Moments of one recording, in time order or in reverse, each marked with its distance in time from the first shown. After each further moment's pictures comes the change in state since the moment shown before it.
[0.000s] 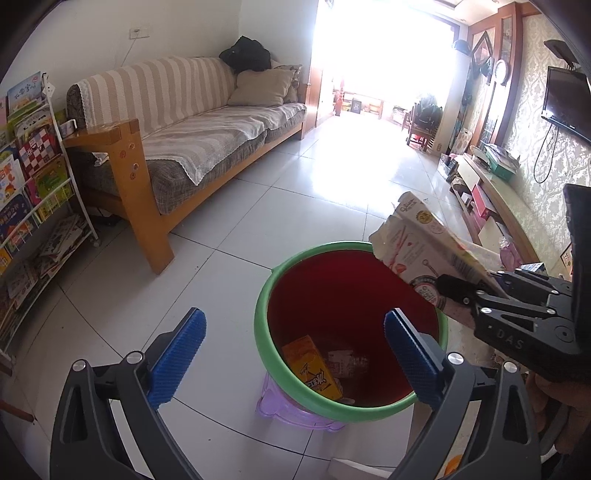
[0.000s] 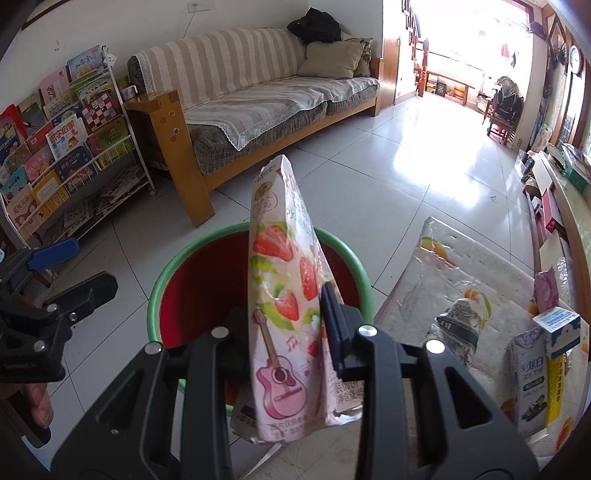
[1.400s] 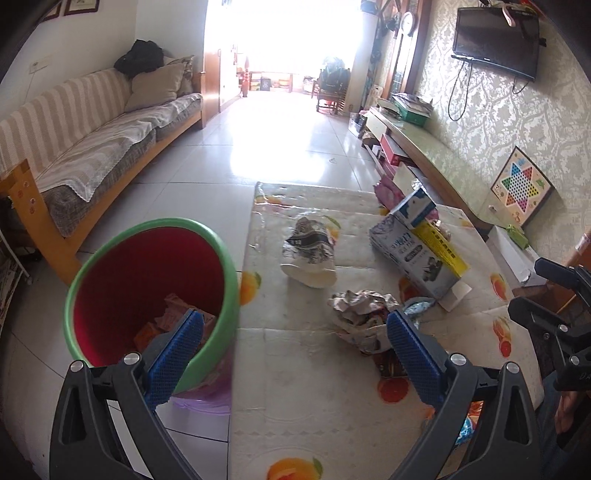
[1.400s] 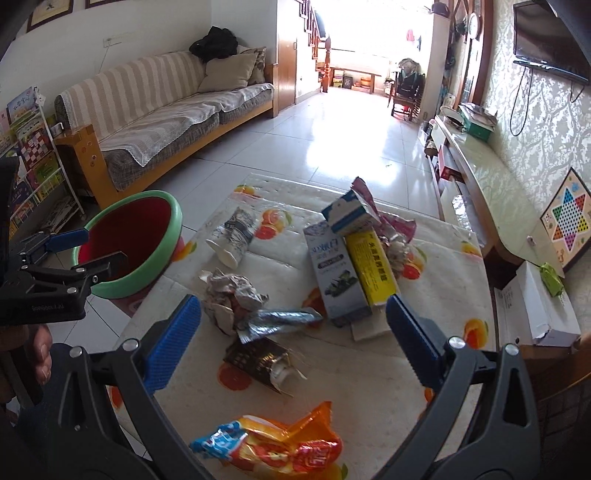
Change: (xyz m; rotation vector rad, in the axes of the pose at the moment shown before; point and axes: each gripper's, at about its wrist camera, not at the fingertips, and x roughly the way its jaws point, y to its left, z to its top) left arm -0.005 -0.222 -0.045 0.230 0.092 -0.262; right arm -0.175 -0.167 -0.142 0.209 -0.046 -0.284
